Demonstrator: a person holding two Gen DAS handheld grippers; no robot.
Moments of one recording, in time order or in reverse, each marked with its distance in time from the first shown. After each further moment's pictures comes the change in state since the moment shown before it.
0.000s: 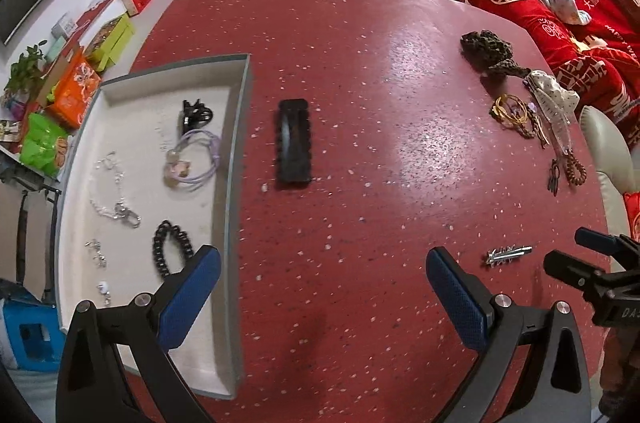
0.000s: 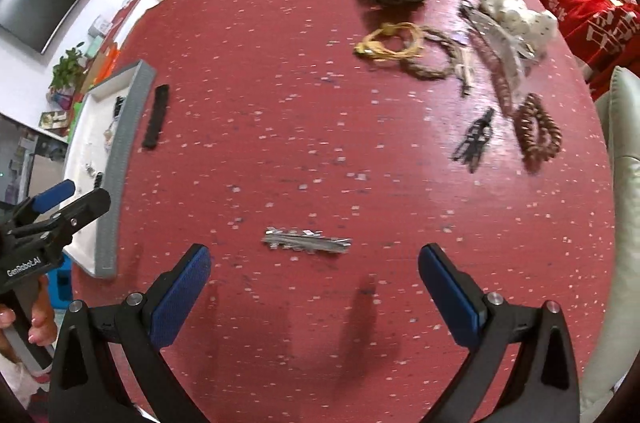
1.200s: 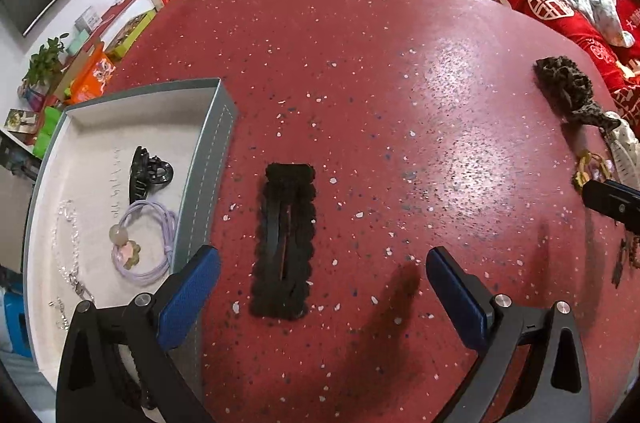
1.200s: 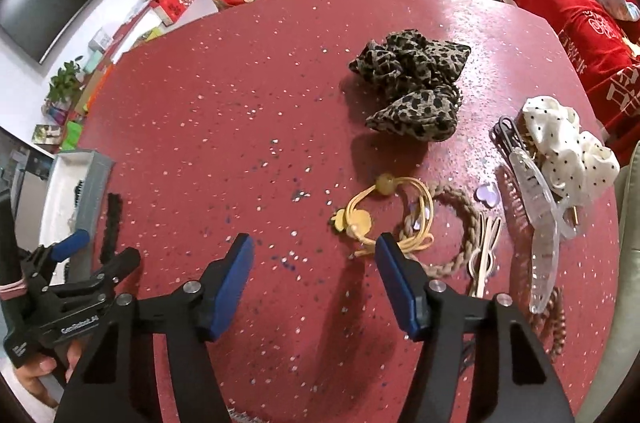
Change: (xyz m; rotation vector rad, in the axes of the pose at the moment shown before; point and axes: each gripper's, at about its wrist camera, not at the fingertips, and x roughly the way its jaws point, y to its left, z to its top) left arm 0.091 -0.006 0.063 -0.082 -0.026 0.119; right arm 0.047 -0.009 0.121 -0.081 -0.087 -0.015
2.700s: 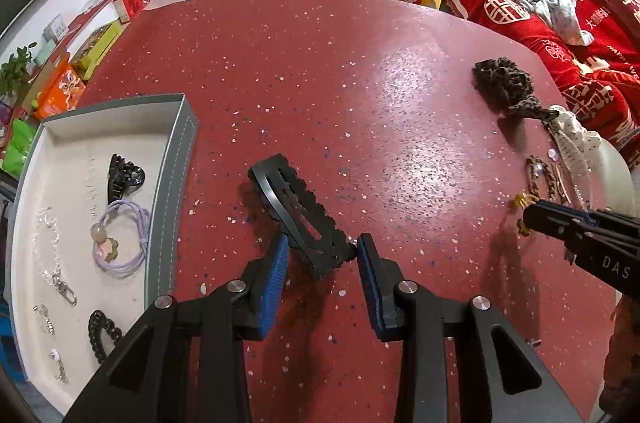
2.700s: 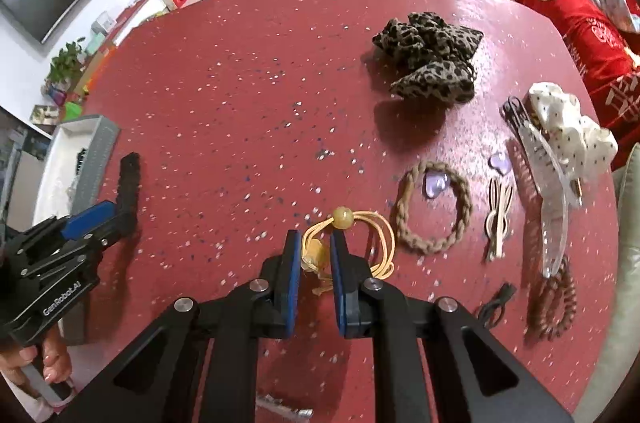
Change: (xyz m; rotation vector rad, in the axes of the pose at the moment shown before) left arm -0.034 -0.008 -0.010 0.044 -0.040 -0.163; right arm -0.013 0.021 -0.033 -0.024 0.016 -0.003
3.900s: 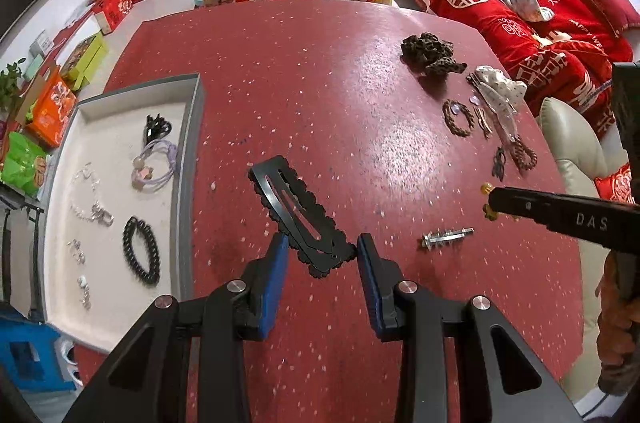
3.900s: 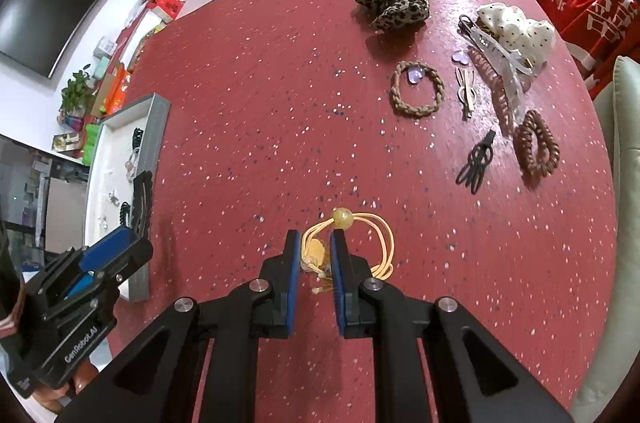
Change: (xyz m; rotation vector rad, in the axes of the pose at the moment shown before) left arm -0.102 -0.012 -0.067 0.083 0.021 -0.064; right arm -0.072 0.011 -0.069 0.161 0.065 0.074
